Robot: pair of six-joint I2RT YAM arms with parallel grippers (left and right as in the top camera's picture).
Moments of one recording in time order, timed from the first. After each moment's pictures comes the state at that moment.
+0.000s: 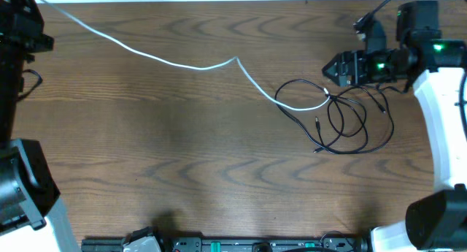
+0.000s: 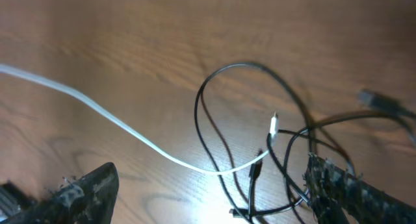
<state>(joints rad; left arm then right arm) 0.37 1.16 1.79 -0.33 0.48 -0.53 0.00 1.66 1.59 -1.06 -0.50 -0.08</state>
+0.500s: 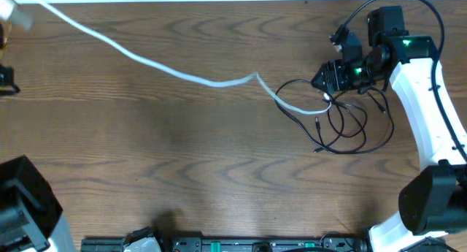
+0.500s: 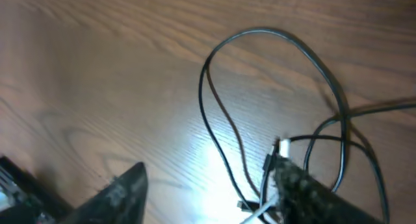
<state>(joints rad) 0.37 1.12 1.79 0.26 0.57 -1.06 0.07 1.76 1.57 -1.09 -0.48 -0.09</state>
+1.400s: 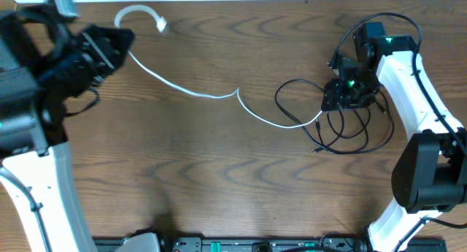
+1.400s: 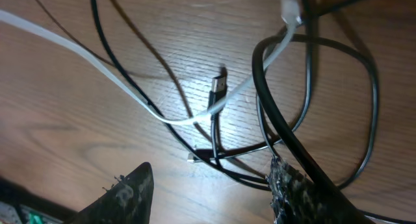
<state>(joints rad) 0.23 1.35 1.78 -1.07 0.68 -0.42 0.07 1.90 1.56 -1.24 -0.28 -0.10</state>
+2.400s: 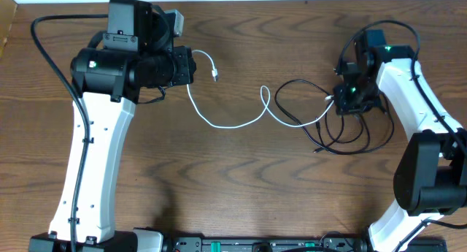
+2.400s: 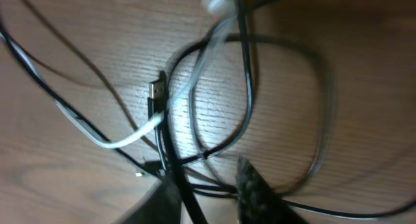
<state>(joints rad) -0.15 1.53 1.74 -1.18 0.33 -0.20 0.06 1.88 1.43 -1.11 -0.11 -0.08</state>
